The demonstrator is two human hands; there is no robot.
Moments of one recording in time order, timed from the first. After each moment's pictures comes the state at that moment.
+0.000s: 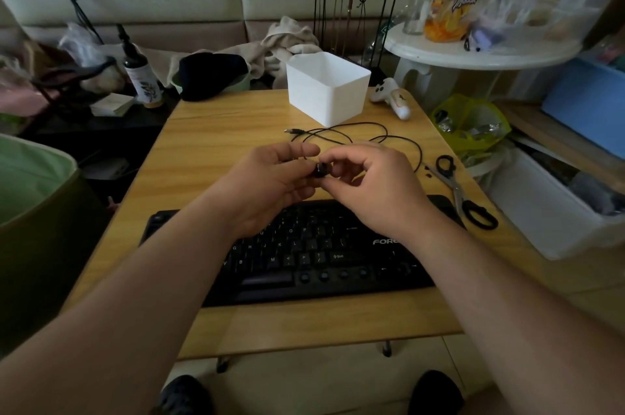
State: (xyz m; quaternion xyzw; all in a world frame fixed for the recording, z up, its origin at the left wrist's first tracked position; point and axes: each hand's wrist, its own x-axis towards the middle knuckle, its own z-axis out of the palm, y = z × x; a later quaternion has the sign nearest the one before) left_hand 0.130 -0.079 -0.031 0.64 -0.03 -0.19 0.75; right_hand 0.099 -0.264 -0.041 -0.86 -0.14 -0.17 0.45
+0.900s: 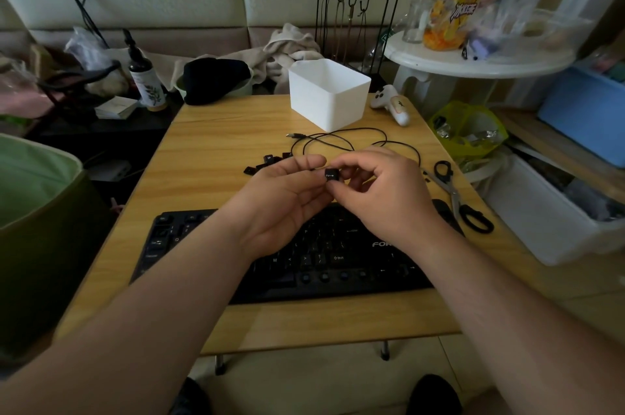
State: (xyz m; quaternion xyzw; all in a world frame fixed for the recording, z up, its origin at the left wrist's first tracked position) left_hand 0.109 -0.091 -0.034 0.48 0.00 -0.22 0.85; right_hand 0.084 -0.266 -0.035 -0.86 -0.13 -0.22 0.44
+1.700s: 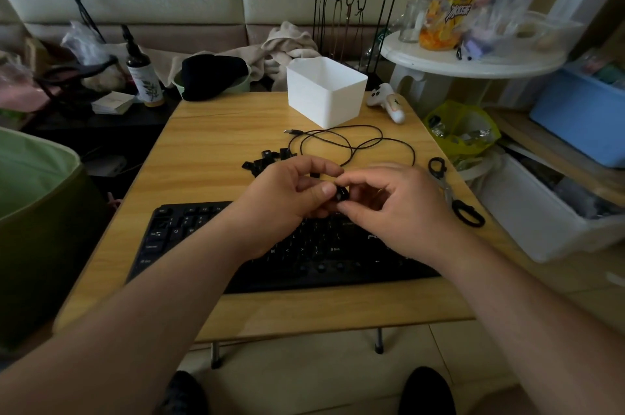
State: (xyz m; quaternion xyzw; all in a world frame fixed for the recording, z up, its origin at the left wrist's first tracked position) left_hand 0.088 -0.082 -0.031 0.70 -0.17 -0.17 0.67; right_hand 0.051 -0.286 -0.027 -0.89 -0.19 -0.18 0.39
